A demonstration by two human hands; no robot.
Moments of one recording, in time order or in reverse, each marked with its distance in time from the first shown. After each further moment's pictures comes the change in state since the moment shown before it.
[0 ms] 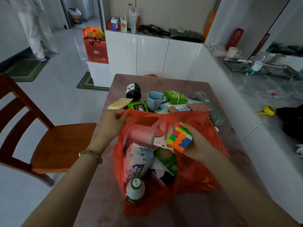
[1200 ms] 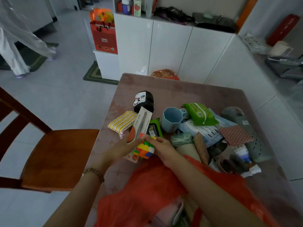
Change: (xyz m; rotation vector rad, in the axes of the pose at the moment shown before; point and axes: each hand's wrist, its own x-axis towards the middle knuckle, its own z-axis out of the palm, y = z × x) left_hand 0.154 -0.126 0.071 -0.154 -0.555 -0.570; right_hand 0.291 -0.003 0.050 -0.349 0.179 0.026
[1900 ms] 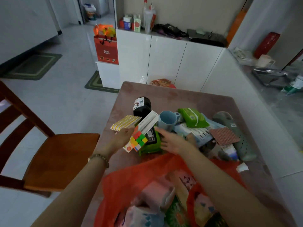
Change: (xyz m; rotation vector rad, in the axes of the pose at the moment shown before) left_hand -0.024 0.030 -0.008 0.094 0.224 -0.017; right_hand -0.042 -0.048 -0.027 -0.169 -0.103 0.083
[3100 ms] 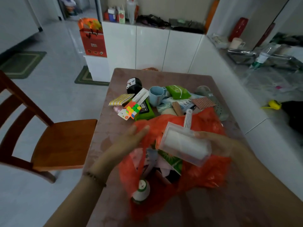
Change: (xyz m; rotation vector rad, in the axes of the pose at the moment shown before) left_hand -0.237 -0.007 0.043 -0.427 -0.226 0.187; right_hand -0.245 0.103 -0.069 -0.067 -0.233 -0.086
